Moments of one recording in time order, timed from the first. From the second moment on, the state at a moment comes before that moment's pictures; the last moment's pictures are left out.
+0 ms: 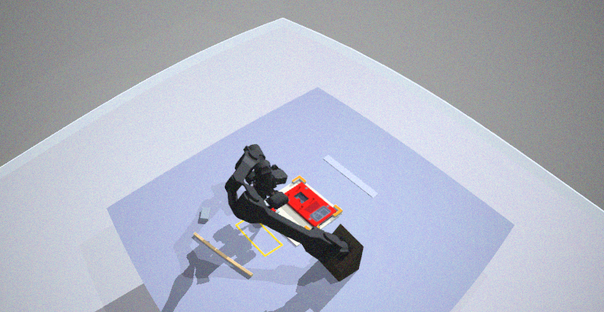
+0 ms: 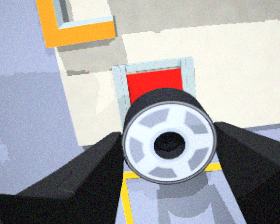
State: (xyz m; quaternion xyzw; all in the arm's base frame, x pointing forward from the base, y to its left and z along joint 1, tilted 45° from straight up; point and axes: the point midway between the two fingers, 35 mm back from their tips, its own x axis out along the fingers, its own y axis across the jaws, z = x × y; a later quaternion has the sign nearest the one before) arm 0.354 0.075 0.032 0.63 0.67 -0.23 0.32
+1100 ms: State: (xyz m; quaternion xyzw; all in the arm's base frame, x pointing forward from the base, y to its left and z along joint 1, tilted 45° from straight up) arm 0.354 0.065 0.041 0.63 0.67 -0.23 0.31
